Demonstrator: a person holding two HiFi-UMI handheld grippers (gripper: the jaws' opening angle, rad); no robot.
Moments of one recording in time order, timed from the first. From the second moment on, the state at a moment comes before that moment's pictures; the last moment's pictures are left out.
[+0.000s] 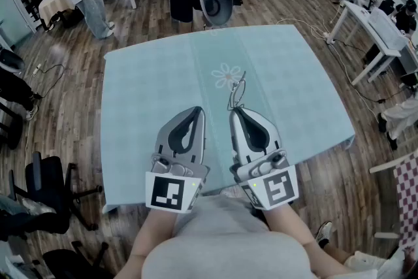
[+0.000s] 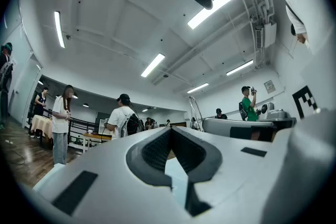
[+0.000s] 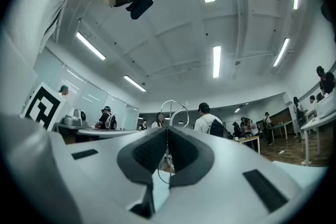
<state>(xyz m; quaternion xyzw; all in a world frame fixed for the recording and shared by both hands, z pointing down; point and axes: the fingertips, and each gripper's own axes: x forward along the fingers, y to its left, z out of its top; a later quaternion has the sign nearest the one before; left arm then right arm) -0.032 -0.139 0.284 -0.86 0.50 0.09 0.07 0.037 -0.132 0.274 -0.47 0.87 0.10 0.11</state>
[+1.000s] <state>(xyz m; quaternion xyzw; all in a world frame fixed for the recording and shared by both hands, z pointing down) -0.033 -0.136 0.290 -0.87 0.48 0.09 0.06 0.039 -0.130 0.278 -0.45 0.88 0.03 0.15</state>
